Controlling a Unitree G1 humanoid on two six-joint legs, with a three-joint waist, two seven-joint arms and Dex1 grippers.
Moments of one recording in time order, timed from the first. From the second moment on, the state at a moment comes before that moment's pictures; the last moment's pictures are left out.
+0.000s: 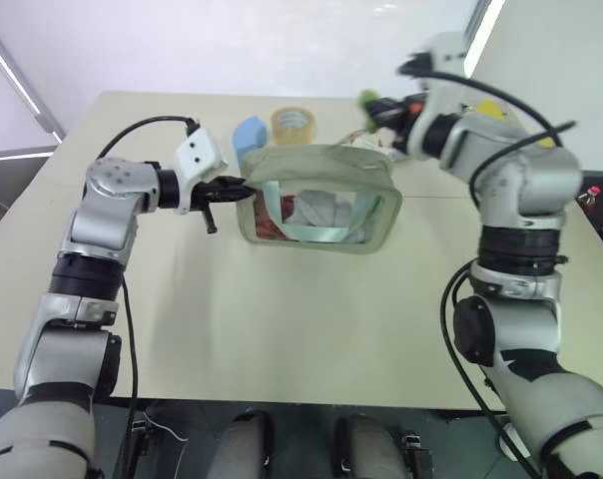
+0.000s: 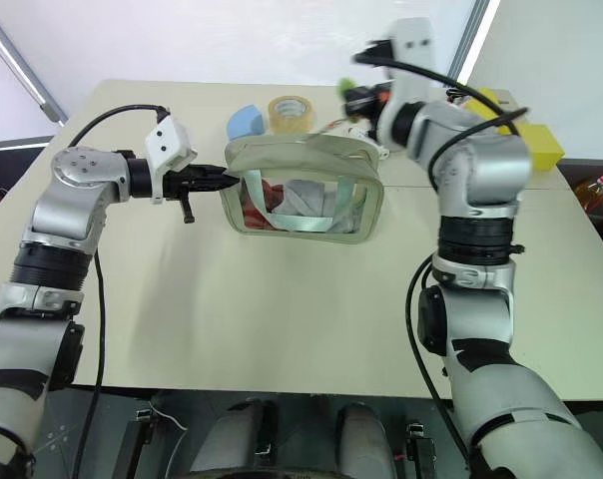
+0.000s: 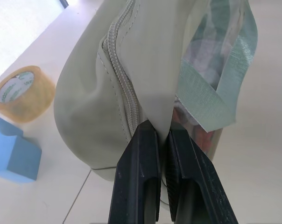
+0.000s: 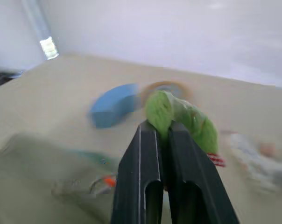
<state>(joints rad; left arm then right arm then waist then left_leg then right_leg) -0.89 0.65 -0.10 0.37 -0.12 0.19 -1.15 -1.06 -0.38 -0.33 0.06 0.24 1.05 0.30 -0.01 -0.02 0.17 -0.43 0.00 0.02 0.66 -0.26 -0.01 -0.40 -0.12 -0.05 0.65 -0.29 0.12</state>
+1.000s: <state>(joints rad) -0.83 0.65 -0.12 0.28 -0.17 0.27 -1.11 -0.40 -0.55 -0.12 -0.05 0.09 0.51 0.34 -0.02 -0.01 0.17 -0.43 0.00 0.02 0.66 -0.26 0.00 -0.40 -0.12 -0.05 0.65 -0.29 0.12</state>
